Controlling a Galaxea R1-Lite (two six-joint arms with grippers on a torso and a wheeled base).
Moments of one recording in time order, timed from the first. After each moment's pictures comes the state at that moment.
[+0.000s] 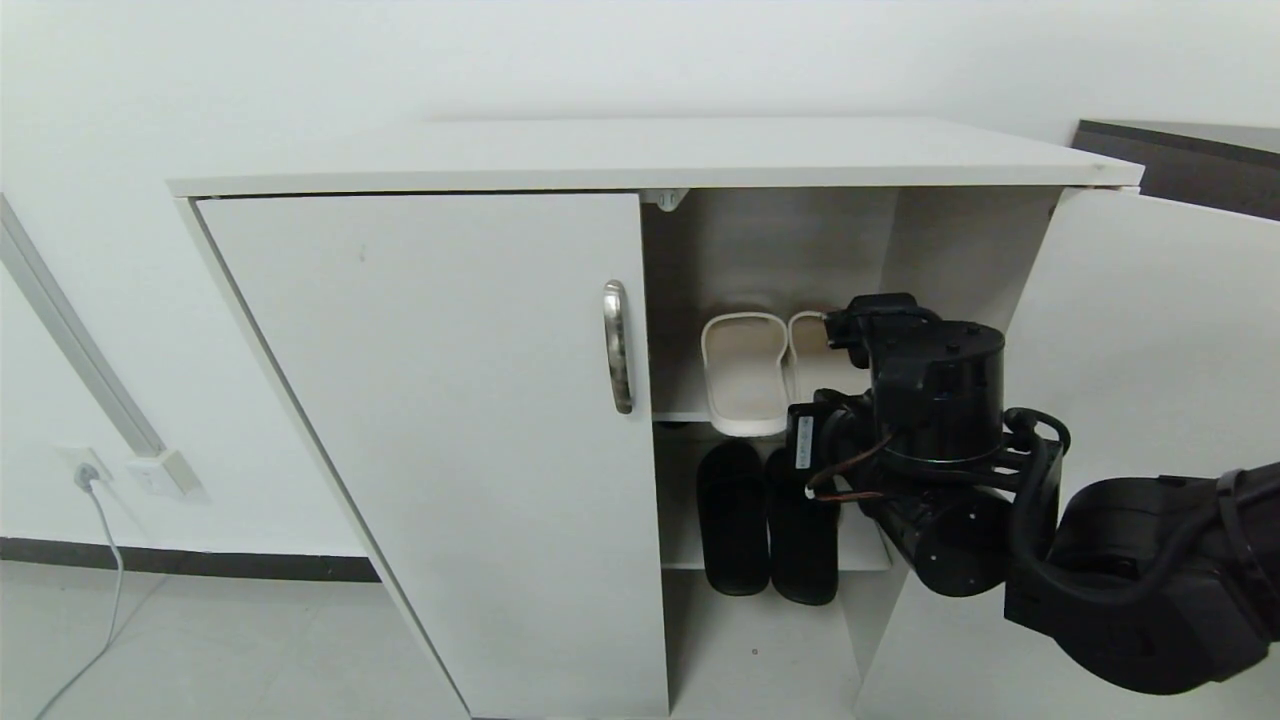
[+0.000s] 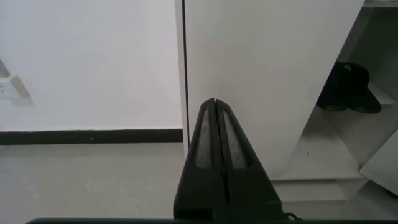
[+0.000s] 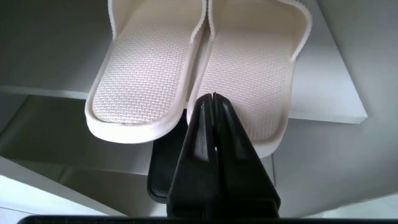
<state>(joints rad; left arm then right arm) 0.00 0.00 0.00 0.00 0.00 0.00 0.82 1.82 -0.98 -0.64 -0.72 0.16</state>
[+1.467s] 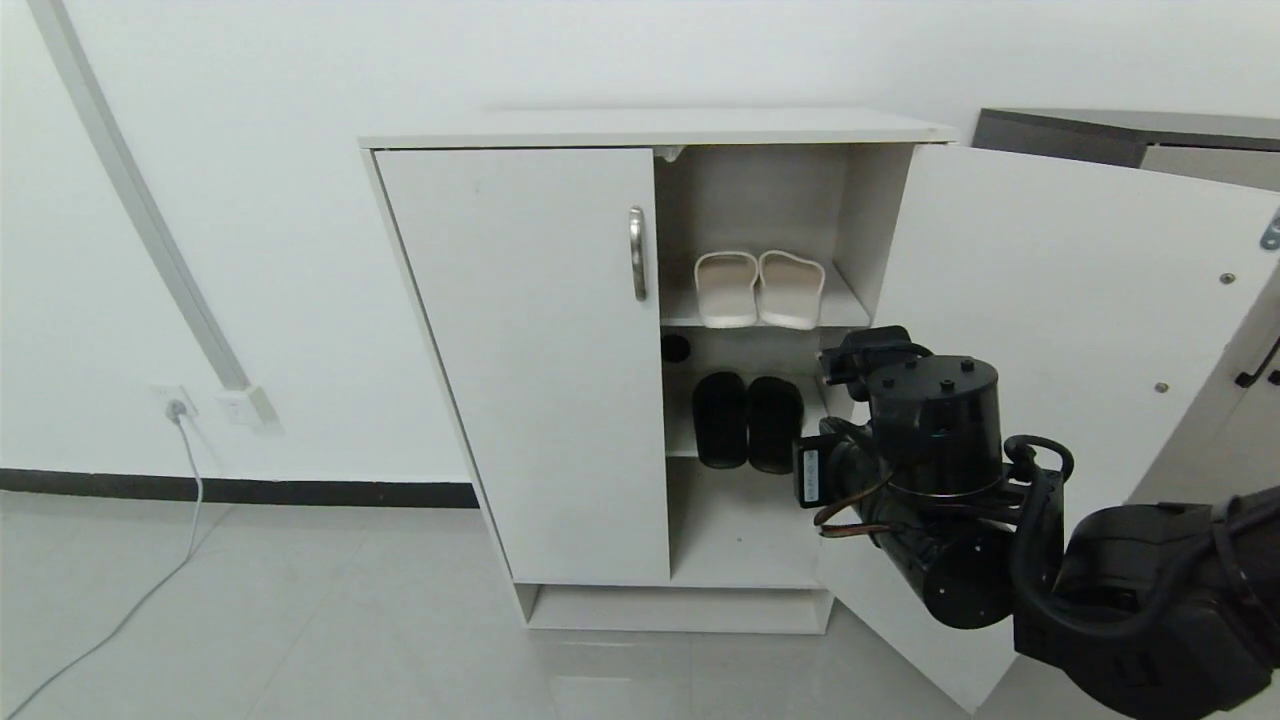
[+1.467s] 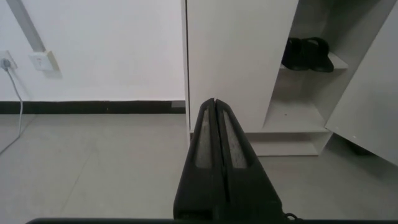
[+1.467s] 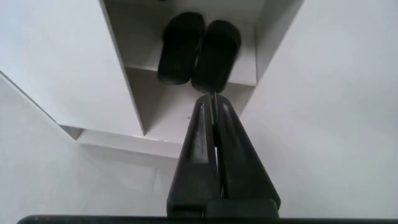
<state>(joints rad) 0.00 0.00 0.00 0.00 0.00 0.00 0.82 1.81 -0.91 -0.65 -0.72 0.13</state>
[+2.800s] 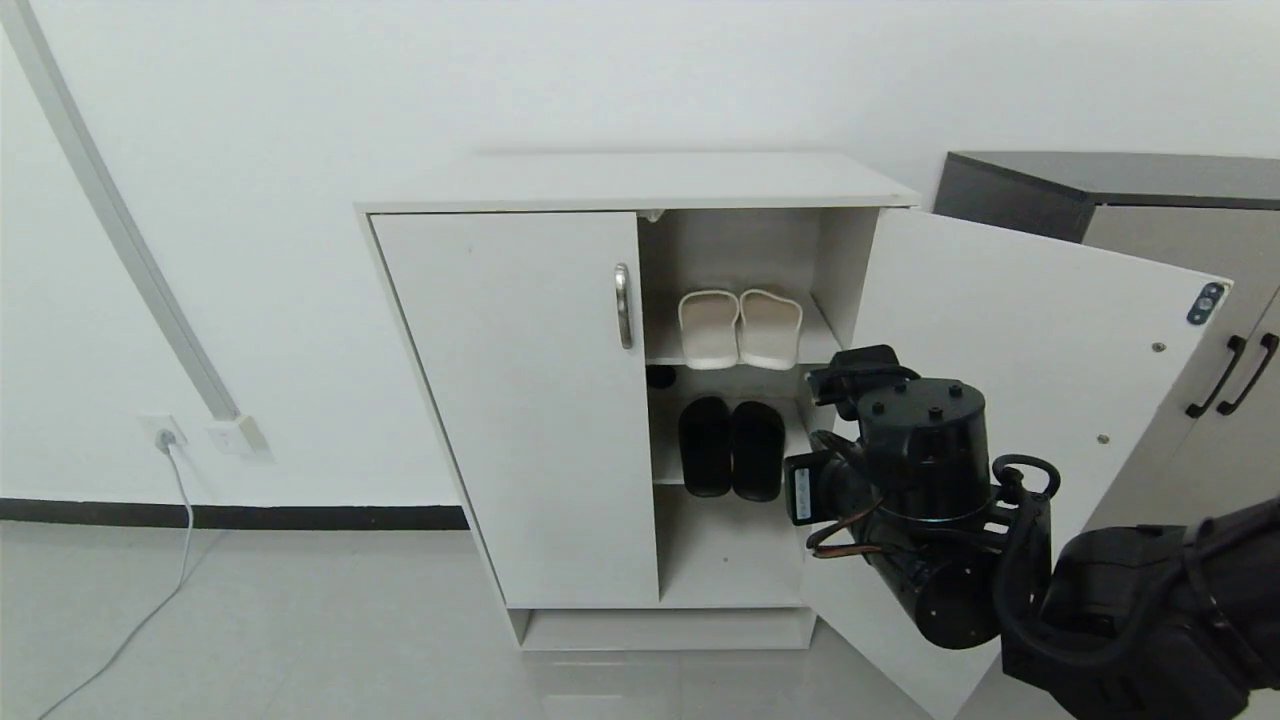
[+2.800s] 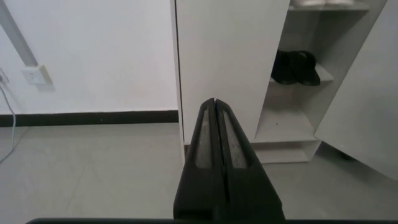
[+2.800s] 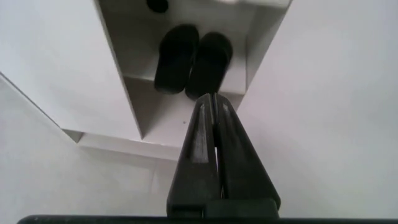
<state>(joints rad) 0.00 0.00 0.00 0.00 0.00 0.00 0.82 1.84 -0.87 -0.71 -0.70 0.12</state>
